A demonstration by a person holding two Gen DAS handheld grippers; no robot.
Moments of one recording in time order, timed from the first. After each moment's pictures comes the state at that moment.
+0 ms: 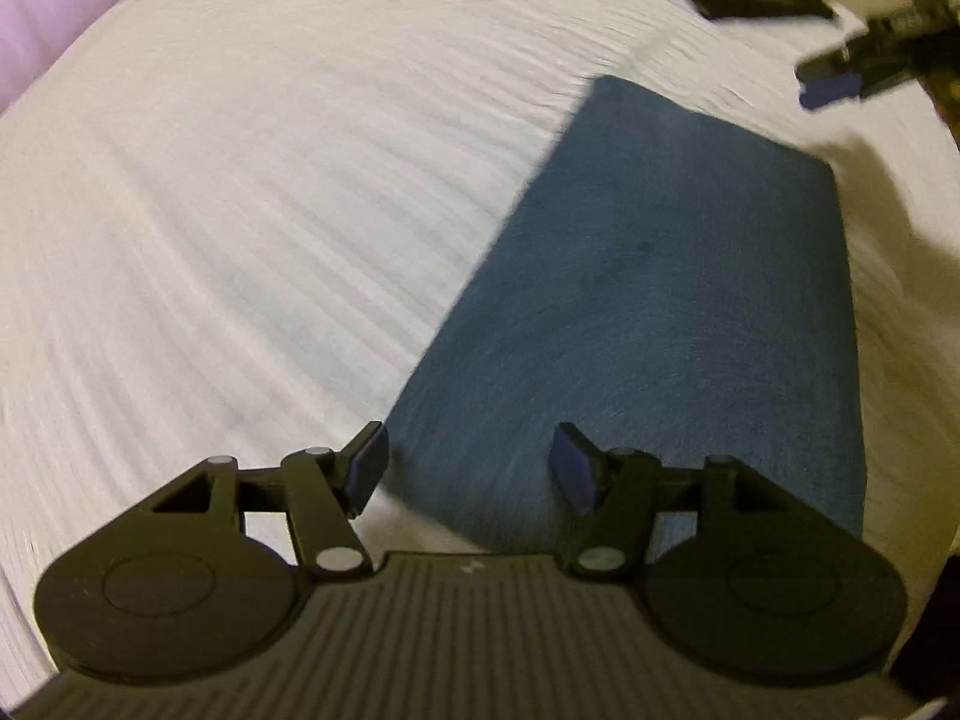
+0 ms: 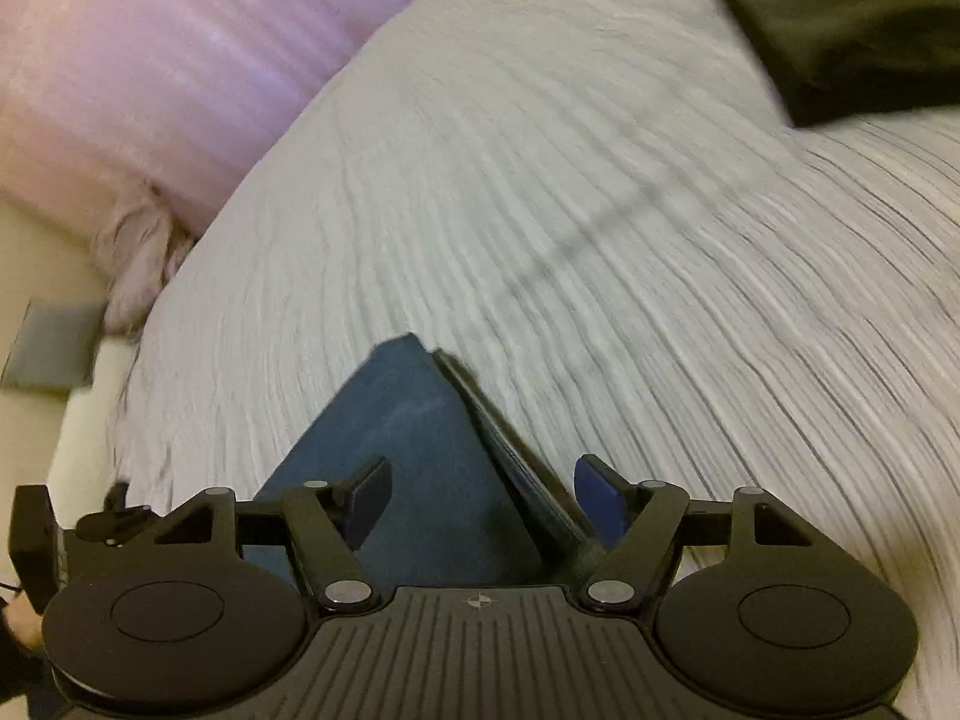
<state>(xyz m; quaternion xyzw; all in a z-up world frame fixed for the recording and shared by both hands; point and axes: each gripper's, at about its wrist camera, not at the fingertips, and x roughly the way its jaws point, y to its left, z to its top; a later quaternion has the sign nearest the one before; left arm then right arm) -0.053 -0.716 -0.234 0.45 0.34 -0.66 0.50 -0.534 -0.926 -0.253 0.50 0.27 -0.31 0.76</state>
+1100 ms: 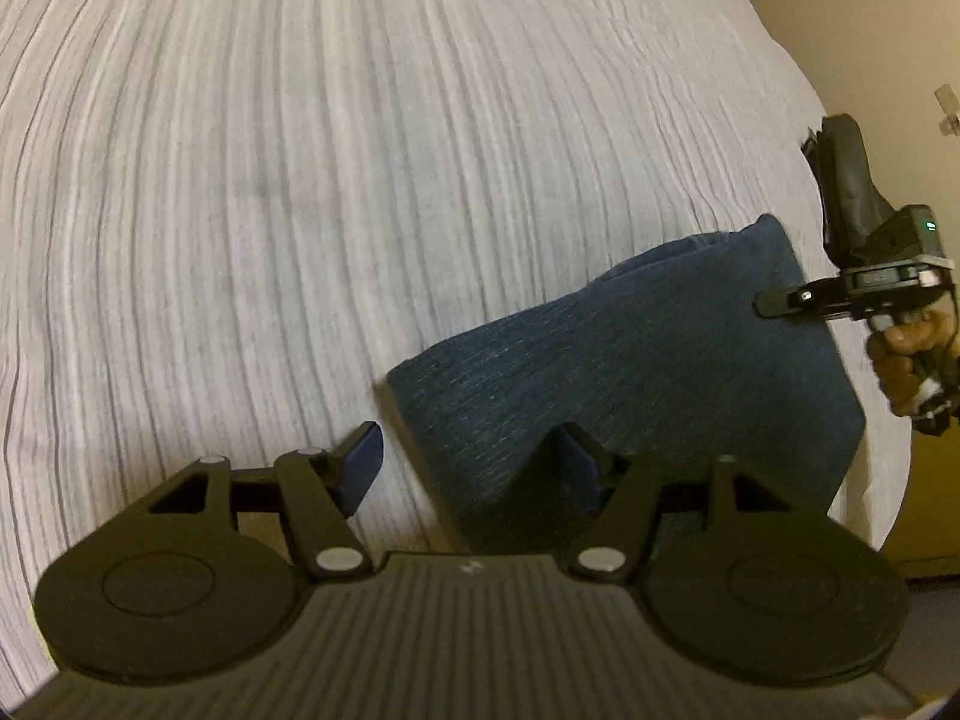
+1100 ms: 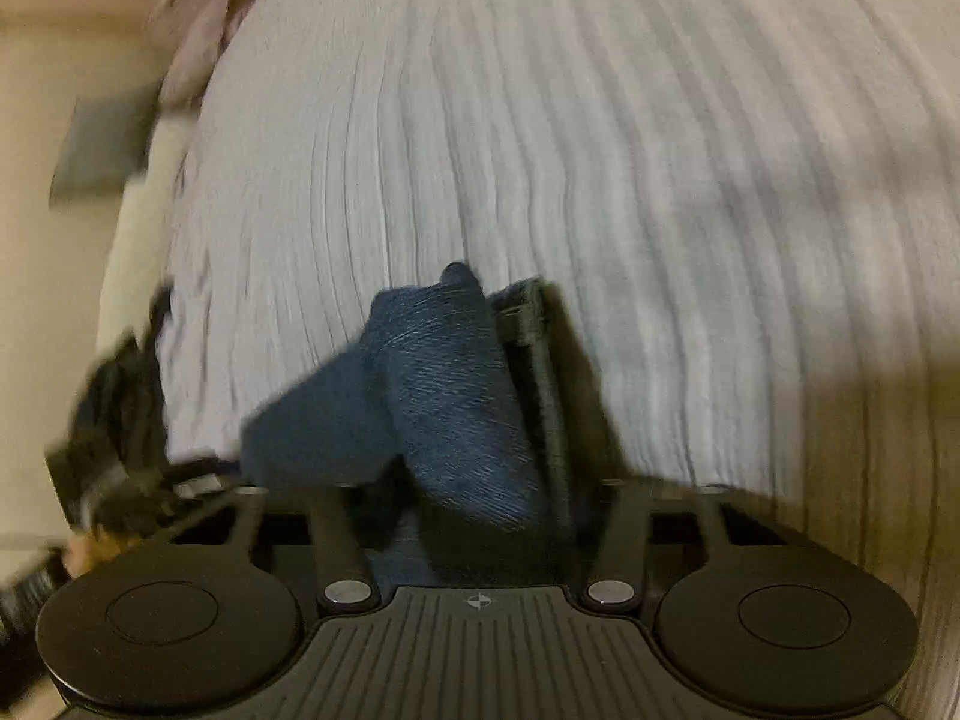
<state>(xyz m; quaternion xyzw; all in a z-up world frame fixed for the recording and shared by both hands) 0.016 -0.718 -0.294 0.23 0.57 -0.58 0.54 -0.427 -1.015 -0.347 0.58 0.39 -0.11 0.71</state>
